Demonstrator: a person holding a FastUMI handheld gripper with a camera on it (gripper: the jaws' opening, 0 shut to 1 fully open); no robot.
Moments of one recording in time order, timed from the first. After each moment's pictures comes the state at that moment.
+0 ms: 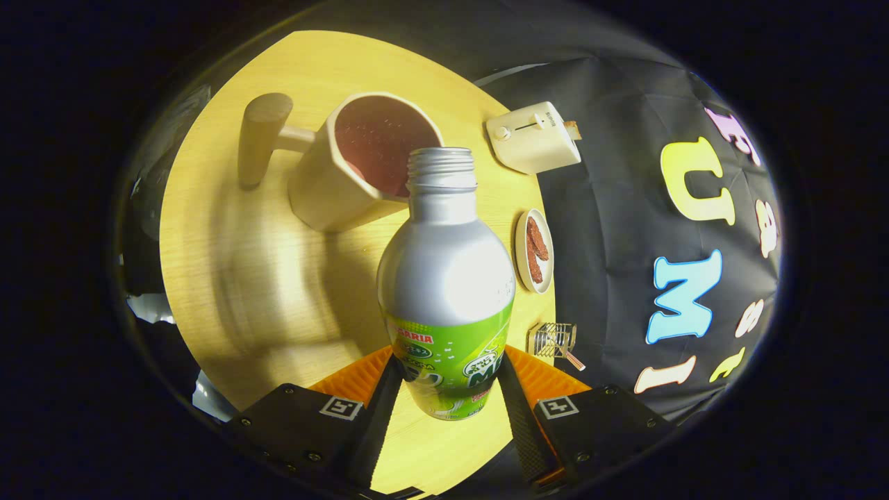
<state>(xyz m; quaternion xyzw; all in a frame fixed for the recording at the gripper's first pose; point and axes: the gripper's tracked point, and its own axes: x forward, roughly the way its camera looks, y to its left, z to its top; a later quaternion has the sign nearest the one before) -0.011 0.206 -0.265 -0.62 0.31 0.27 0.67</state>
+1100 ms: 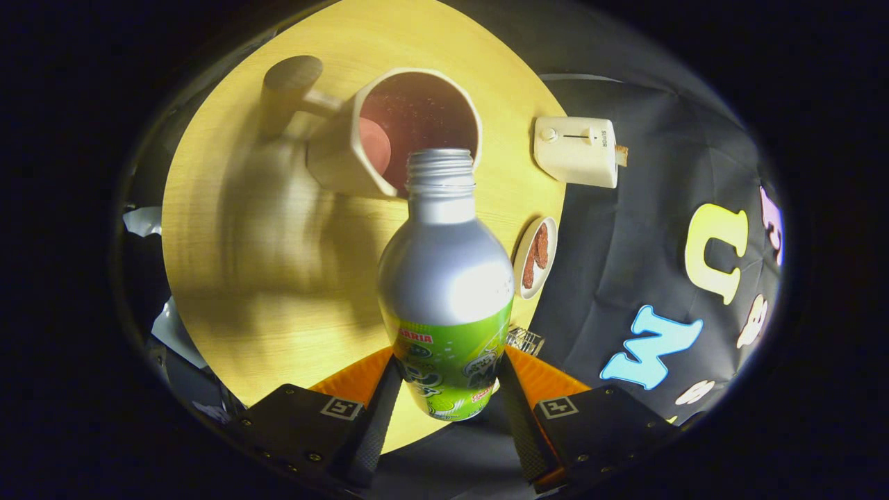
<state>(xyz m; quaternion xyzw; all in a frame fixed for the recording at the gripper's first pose) 0.008 0.216 -0.237 -0.74 0.31 0.27 0.54</state>
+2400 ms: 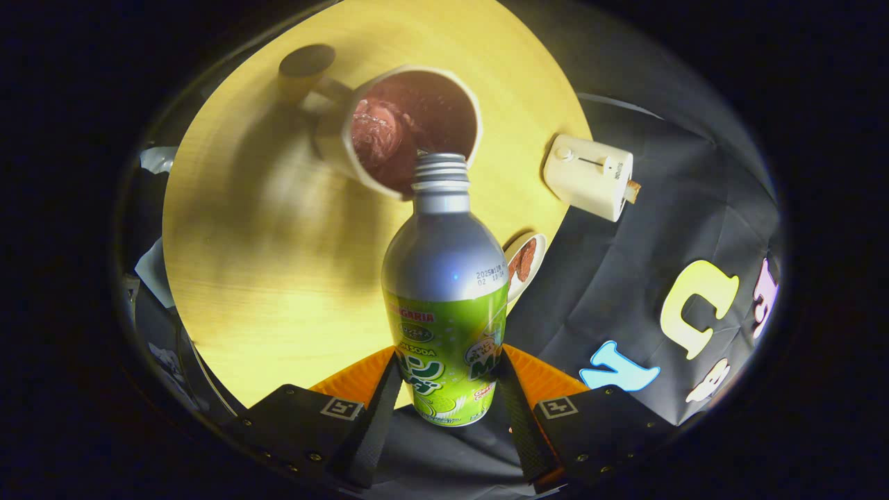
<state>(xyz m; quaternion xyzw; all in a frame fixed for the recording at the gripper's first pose) 0.028 0.239 -0.213 -0.80 0.27 0.28 0.45</state>
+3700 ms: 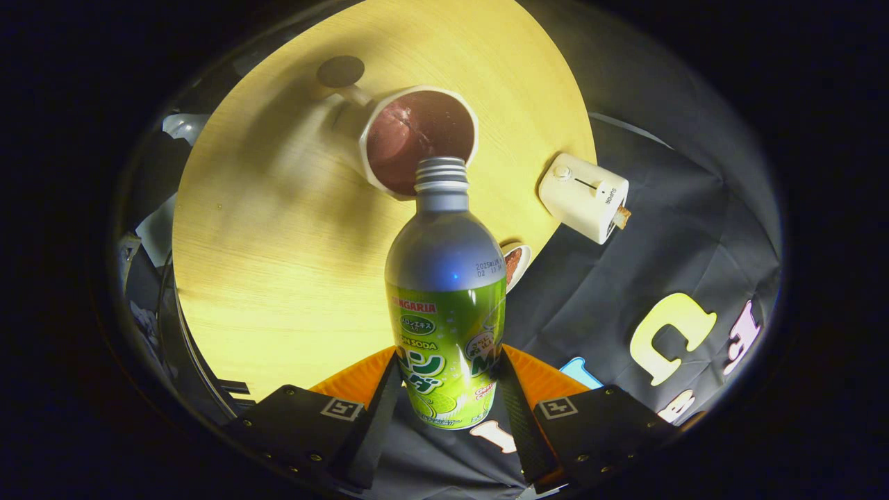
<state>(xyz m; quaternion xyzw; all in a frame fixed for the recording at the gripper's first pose) 0.027 0.247 -0.183 -0.85 0.22 0.28 0.39</state>
